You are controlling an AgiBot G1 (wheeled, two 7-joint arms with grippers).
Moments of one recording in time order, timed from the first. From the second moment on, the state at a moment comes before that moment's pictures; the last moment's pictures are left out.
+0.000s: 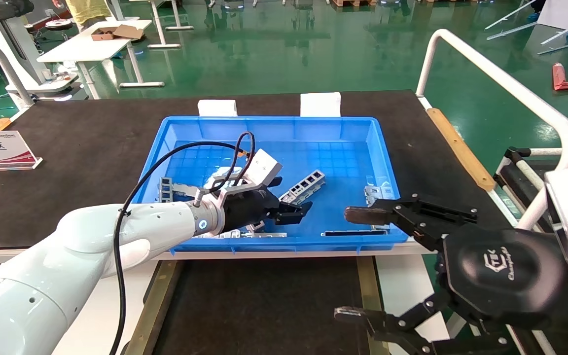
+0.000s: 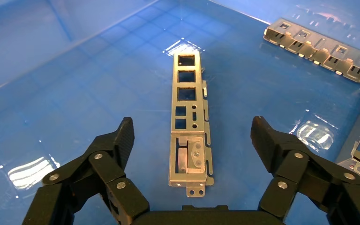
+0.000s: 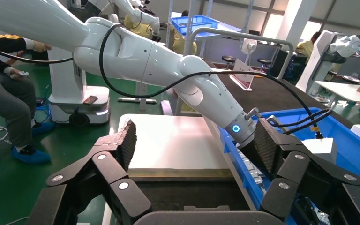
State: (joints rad) left arm -1.47 1.37 0.83 -0.40 1.19 0.65 -0.09; right arm 1.10 -0.57 -0.39 1.27 -0.66 -1.45 0.13
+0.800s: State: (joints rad) left arm -1.48 1.36 0.98 -0.39 1.04 0.60 -0.10; right arm 1.10 -0.57 -0.39 1.27 -0.66 -1.45 0.13
